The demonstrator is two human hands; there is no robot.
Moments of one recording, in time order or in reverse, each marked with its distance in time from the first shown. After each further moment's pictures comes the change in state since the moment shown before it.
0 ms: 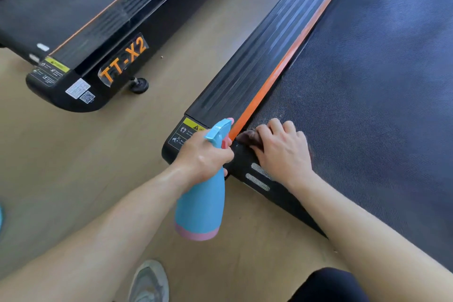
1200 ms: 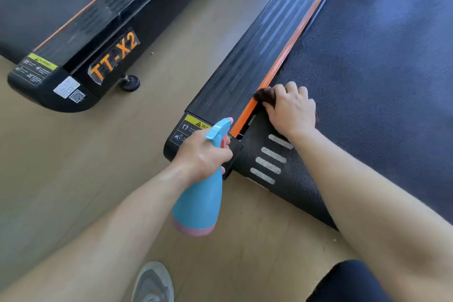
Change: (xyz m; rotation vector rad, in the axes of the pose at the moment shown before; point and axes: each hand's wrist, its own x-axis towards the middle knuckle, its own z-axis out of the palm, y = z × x) left_hand 0.013 -0.019 -0.014 0.046 -0.035 0.052; right_hand 0.072 0.021 0.007 -0.007 -0.056 0.283
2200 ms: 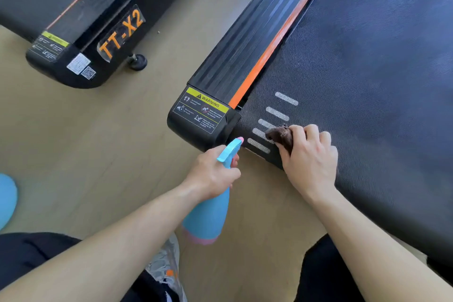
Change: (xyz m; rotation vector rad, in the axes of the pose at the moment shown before) left_hand -0.050 -0.053 0.056 0.058 -0.059 -0.017; right_hand -0.174 0.029 -0.010 -0.002 0.105 0.045
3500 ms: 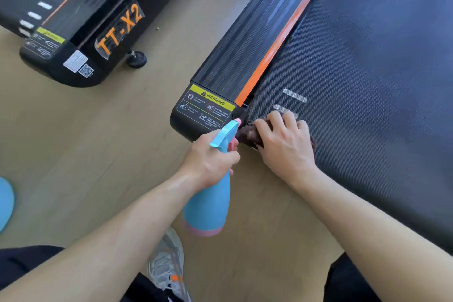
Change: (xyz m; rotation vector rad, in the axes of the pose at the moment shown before) left_hand 0.008 0.006 -0.027 -0.036 0.073 0.056; right_hand 0.028 -0.046 0.020 -0.119 0.072 -0.441
